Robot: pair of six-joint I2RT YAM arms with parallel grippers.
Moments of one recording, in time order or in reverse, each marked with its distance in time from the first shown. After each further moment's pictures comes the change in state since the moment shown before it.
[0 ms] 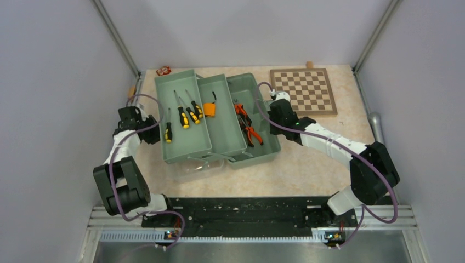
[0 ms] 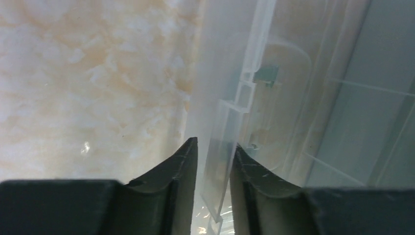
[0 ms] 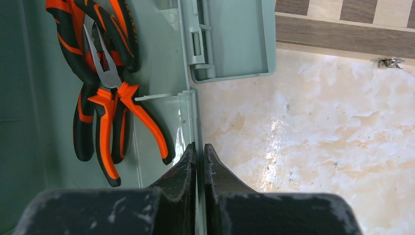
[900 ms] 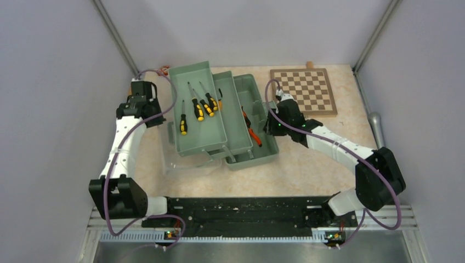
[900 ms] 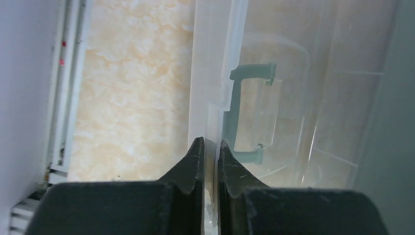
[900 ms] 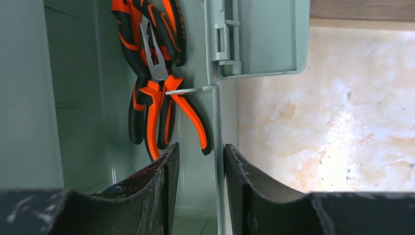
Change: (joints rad) left arm -0.295 -0.064 0.371 -0.409 -0.503 0.117; right arm -0.036 -0.054 -0.048 0.050 -0.223 0.127
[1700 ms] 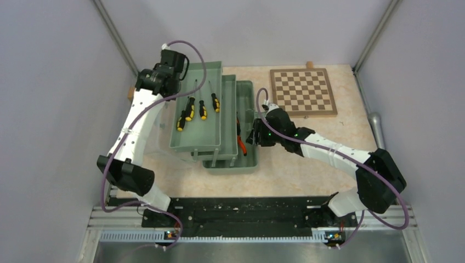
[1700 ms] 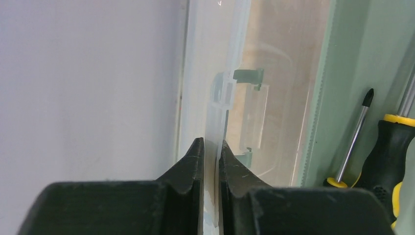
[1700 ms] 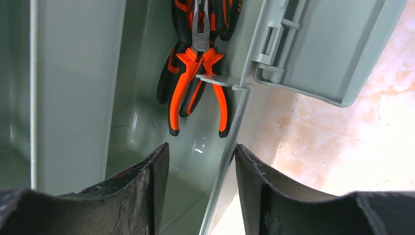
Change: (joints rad) left arm -0.328 0.245 0.604 -0.341 -0.476 0.200; right arm 0.144 -0.027 -0.063 0.076 -0.144 0.151
